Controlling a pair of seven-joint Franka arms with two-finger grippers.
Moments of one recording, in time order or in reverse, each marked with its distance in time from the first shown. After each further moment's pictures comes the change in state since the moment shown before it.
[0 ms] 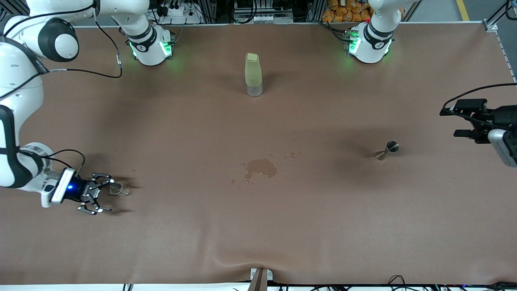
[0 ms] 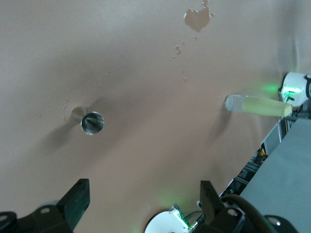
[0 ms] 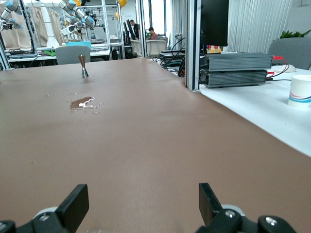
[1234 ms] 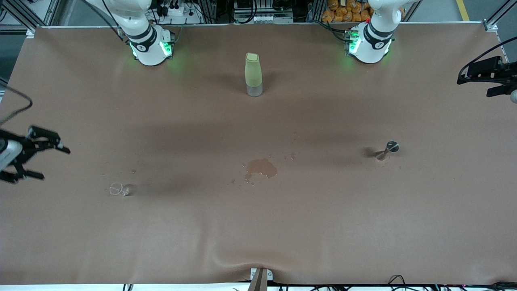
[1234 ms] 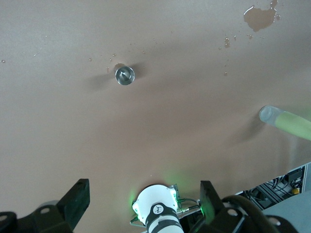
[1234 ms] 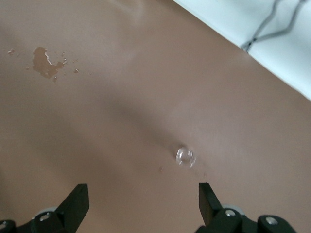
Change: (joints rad) left arm -0.015 -0.214 -0.065 -0.026 0.196 -0.058 -0.343; right arm 0.306 -0.728 -0.018 -0.010 -0.974 -0.076 1.519
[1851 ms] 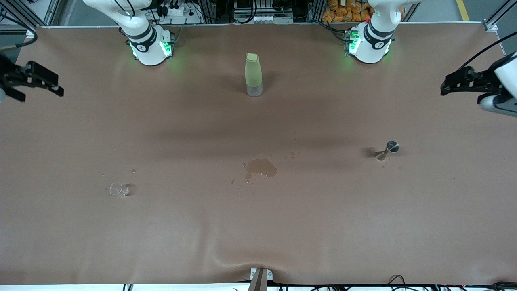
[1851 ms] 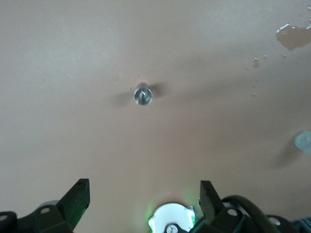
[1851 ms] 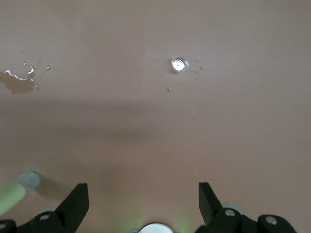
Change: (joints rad) left arm -0.182 -0.017 0.020 -0.031 0.161 0.150 -0.125; right arm 0.129 -0.226 -0.057 -0.034 -0.143 -0.306 0.713
